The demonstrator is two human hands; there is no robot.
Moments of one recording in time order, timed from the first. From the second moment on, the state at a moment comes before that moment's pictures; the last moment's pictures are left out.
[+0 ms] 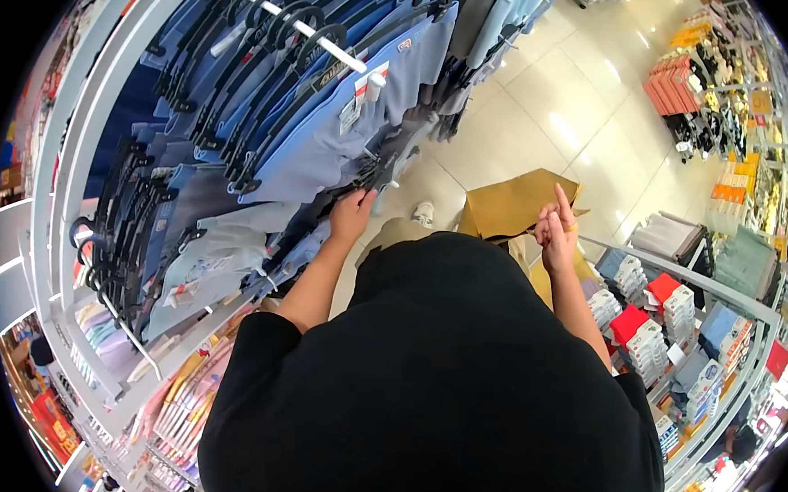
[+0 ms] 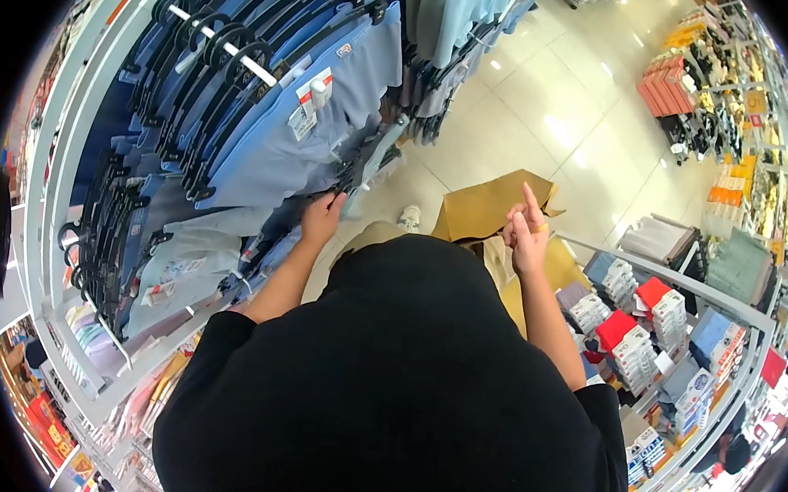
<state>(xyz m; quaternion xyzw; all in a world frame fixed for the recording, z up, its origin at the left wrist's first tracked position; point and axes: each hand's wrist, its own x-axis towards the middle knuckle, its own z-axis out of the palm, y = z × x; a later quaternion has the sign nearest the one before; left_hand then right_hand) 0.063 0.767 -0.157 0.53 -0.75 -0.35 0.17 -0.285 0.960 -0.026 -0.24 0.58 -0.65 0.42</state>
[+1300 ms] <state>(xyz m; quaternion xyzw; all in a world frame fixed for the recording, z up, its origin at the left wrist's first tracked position) 0.001 0.737 0.067 0.29 -0.74 -0.59 0.11 -0.290 0.924 0.080 -0.39 0.68 -0.43 0.45</state>
